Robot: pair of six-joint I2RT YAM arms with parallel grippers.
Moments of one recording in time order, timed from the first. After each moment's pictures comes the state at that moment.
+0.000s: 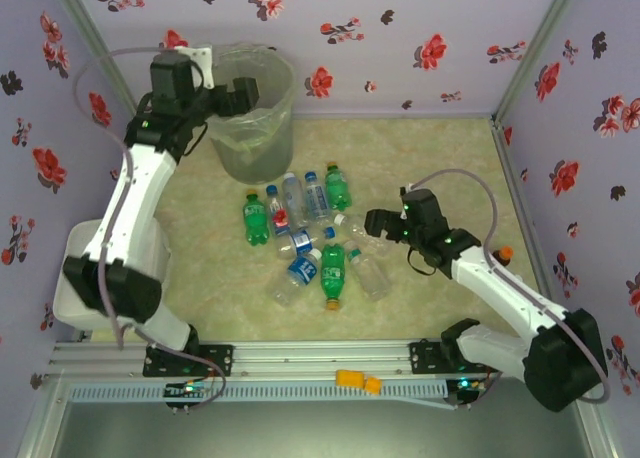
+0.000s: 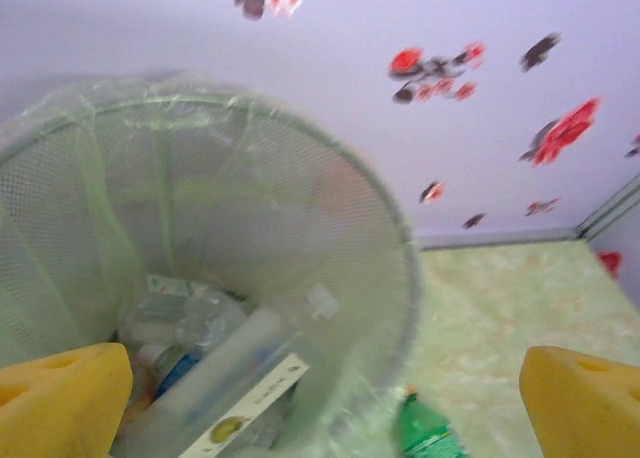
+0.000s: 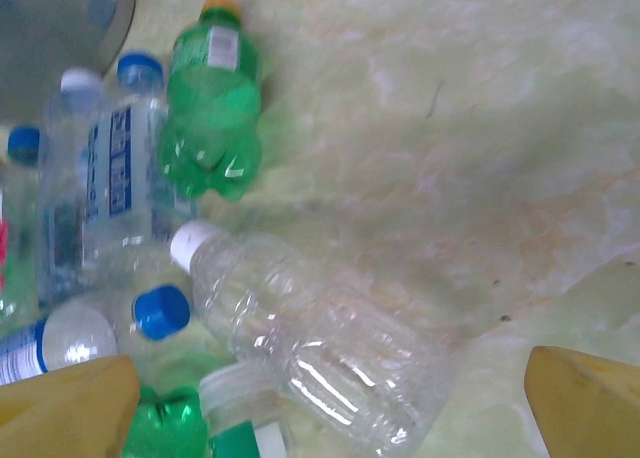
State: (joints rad) left arm -0.25 1.55 1.75 -0.53 0.15 -0.25; right arm 0.50 1.11 0.70 -0.37 0.01 0.52
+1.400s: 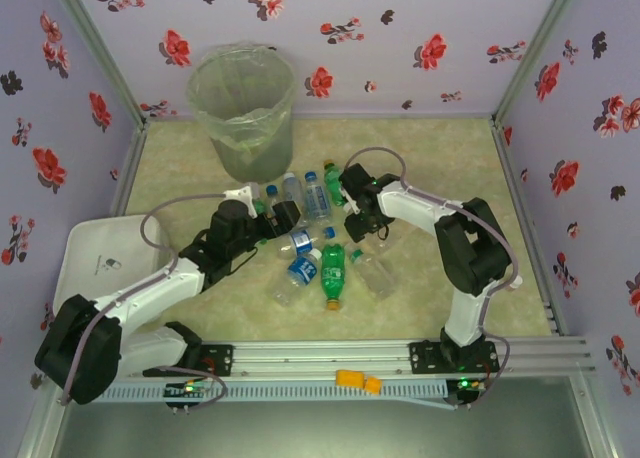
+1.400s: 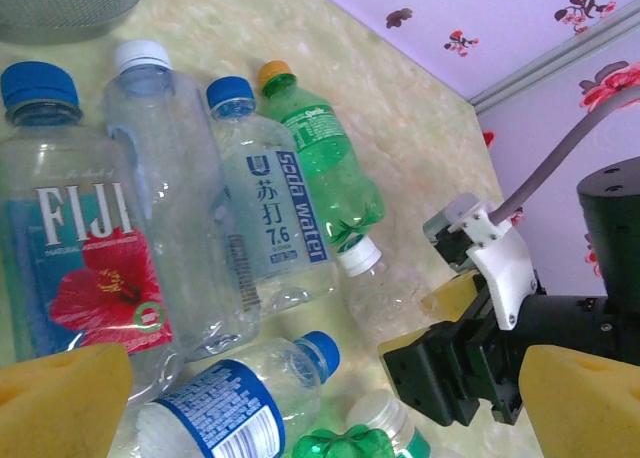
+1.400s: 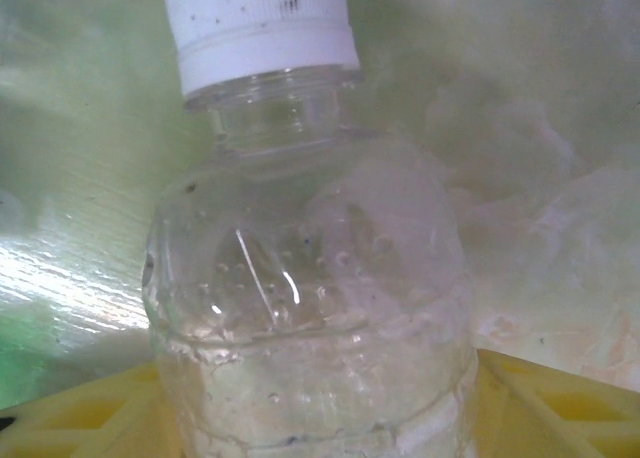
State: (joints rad) left arm -0.64 1.16 0.56 0.20 0.03 -0.83; right arm 0.60 1.85 1.26 -0.78 0.16 0.02
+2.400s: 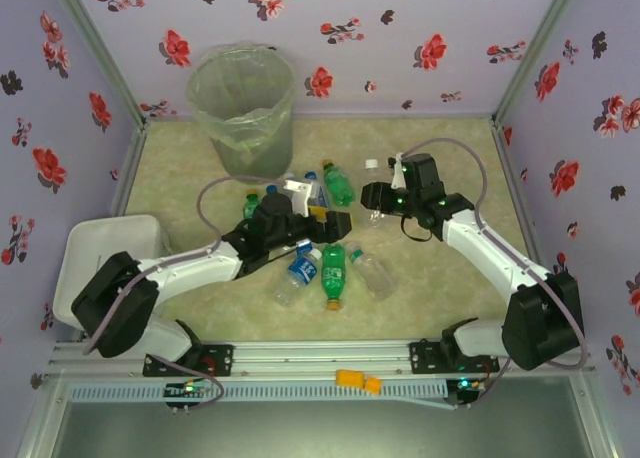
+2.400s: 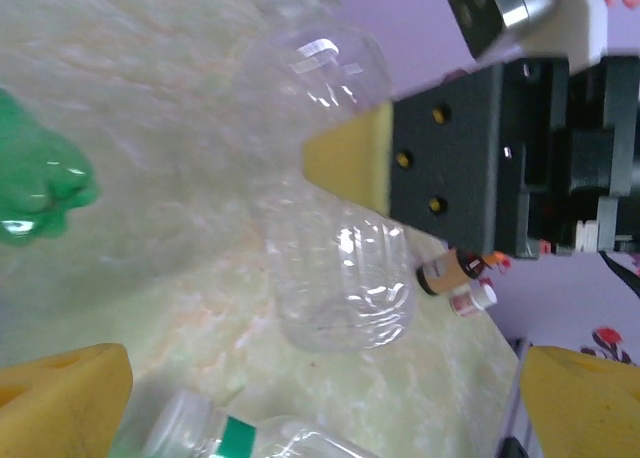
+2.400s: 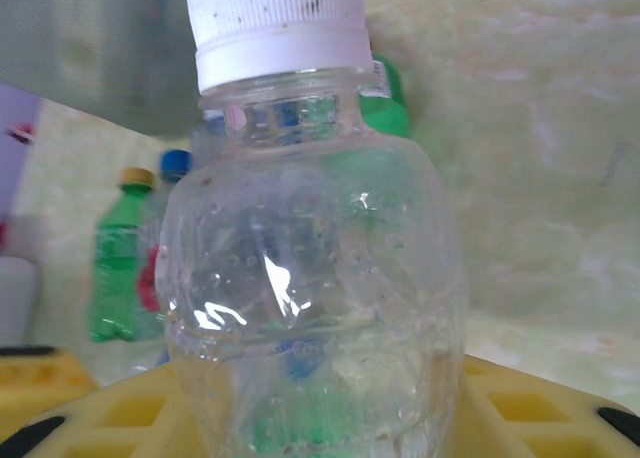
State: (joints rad) left arm -0.86 1.46 0.78 0.40 0.23 -0.67; right arm 0.41 1.32 0.95 -0.34 -0.29 0.54
